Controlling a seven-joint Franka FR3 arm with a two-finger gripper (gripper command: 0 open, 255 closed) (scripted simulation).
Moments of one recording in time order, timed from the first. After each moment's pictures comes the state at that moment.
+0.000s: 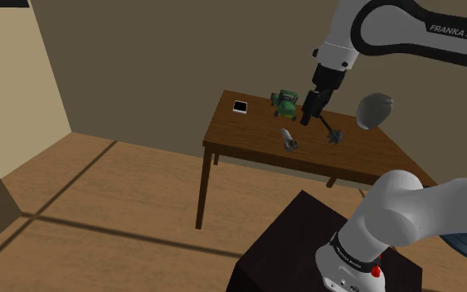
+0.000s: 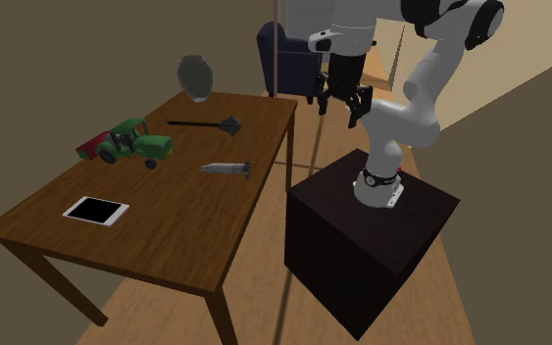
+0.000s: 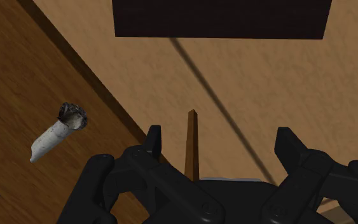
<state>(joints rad) -0.01 -0.83 -0.06 -2.40 -0.05 1.57 -0.07</state>
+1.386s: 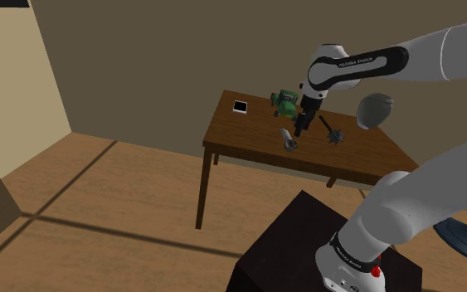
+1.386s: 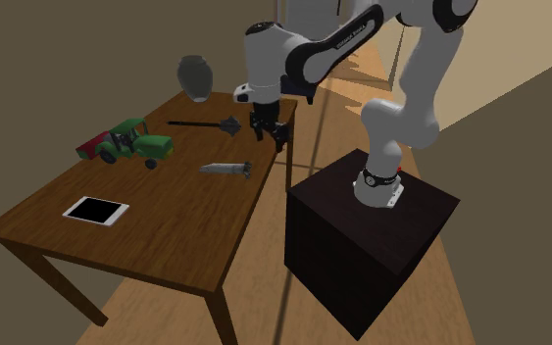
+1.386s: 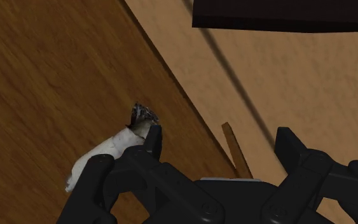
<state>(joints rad) -0.09 -0.37 -0.43 -2.39 -0.19 1.99 -0.45</state>
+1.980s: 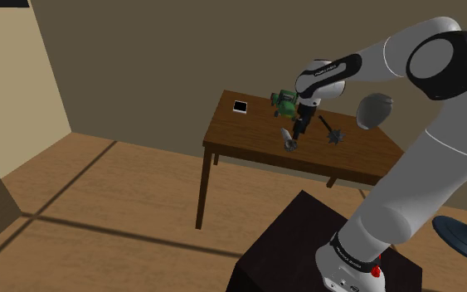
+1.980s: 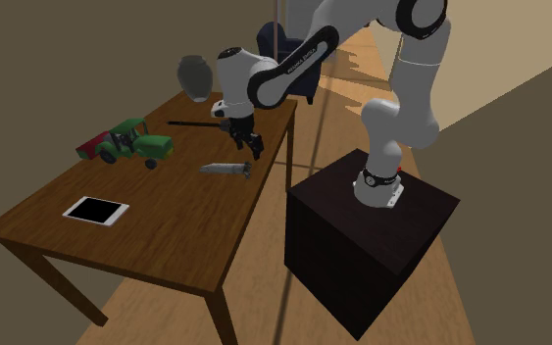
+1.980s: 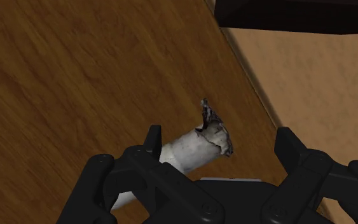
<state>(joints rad) -0.10 -0.03 -0.56 -2.24 -0.08 2.13 -0.68</state>
